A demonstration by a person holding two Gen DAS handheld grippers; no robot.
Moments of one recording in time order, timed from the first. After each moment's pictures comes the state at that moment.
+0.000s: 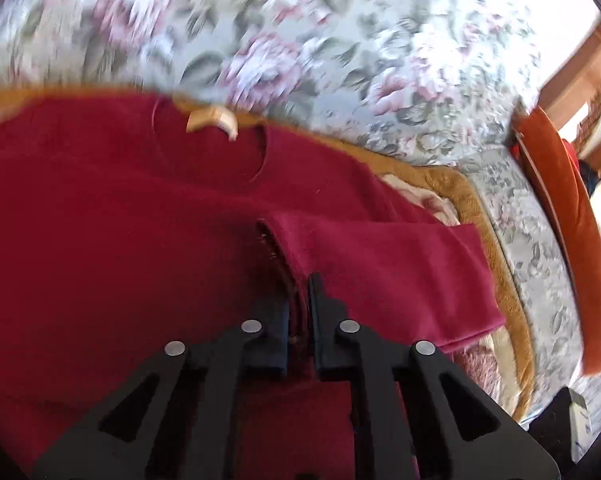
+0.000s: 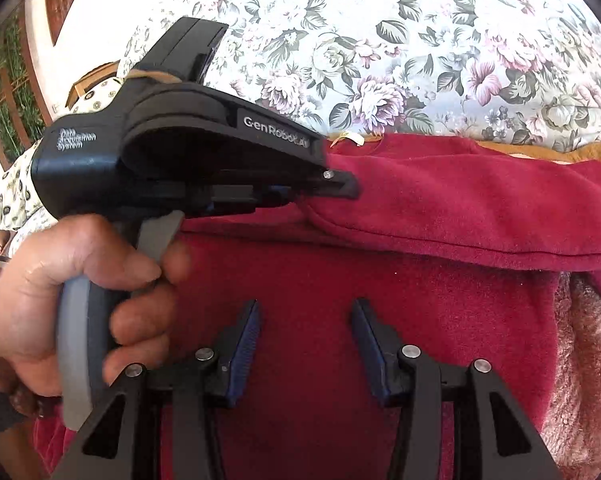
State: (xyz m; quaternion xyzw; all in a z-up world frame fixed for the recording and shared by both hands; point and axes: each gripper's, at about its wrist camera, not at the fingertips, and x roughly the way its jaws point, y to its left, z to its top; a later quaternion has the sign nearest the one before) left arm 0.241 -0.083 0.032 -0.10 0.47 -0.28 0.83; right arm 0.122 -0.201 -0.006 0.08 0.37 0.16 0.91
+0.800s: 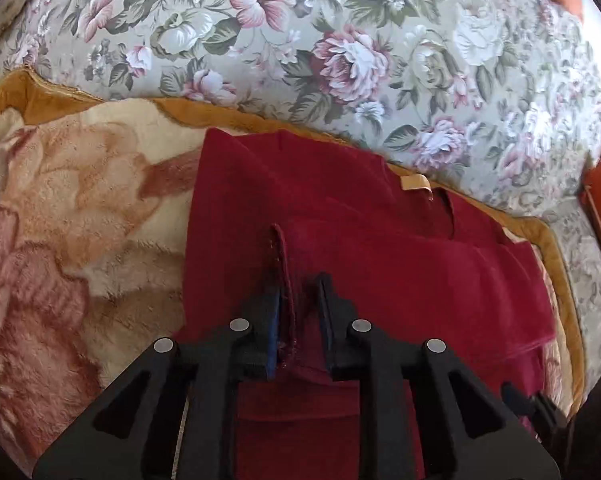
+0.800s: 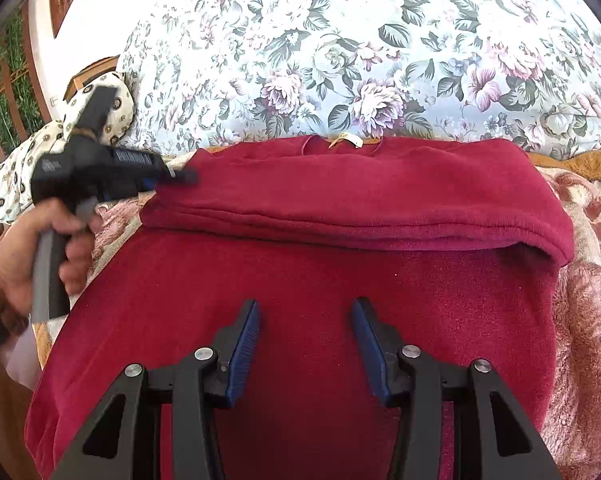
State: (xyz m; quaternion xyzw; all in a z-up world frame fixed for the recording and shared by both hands) left arm 0.261 0.071 0.022 -0.10 0.45 -0.14 0.87; right arm 0.118 -0.195 -0.005 0.07 0.36 0.16 0.92
